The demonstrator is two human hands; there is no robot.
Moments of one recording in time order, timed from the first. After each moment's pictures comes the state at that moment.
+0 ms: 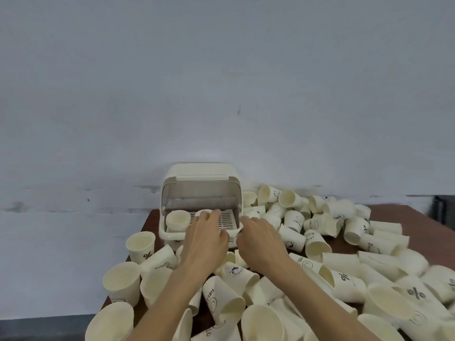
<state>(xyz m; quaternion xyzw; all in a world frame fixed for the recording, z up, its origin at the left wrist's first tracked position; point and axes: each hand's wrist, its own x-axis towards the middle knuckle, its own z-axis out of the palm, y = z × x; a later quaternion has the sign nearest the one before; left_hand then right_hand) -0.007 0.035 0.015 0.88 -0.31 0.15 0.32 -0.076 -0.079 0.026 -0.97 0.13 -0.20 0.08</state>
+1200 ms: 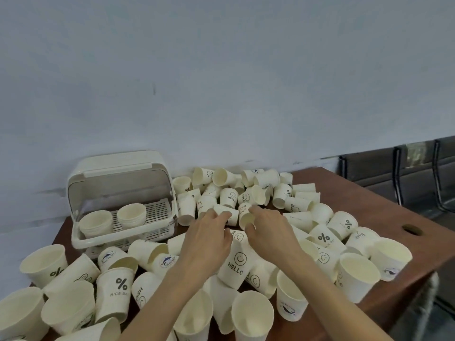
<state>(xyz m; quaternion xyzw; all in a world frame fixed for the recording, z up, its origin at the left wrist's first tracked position) -0.094 -0.066 0.006 0.82 -0.50 0.10 0.26 -0.194 -0.175 0.012 -0.91 0.32 -0.24 0.09</state>
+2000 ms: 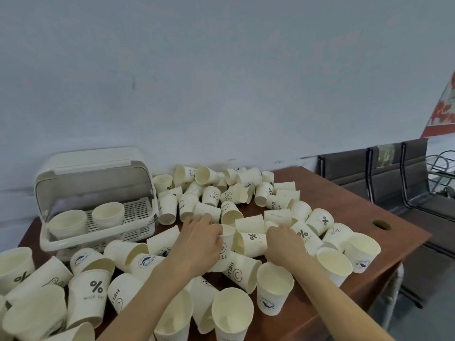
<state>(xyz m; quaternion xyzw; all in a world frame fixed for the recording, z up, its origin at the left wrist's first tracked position) -0.095 -0.080 -0.007 0.79 -0.59 0.09 0.16 -0.242 -0.215 -0.010 -0.90 0.44 0.00 -0.01</state>
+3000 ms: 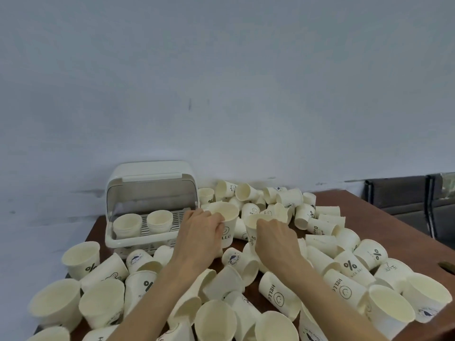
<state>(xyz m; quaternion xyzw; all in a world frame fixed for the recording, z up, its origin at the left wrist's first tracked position) -0.040 -0.034 0.014 0.80 -0.46 0.24 0.29 -0.160 -0.153 0.032 -0.94 0.31 -0.15 -0.05</state>
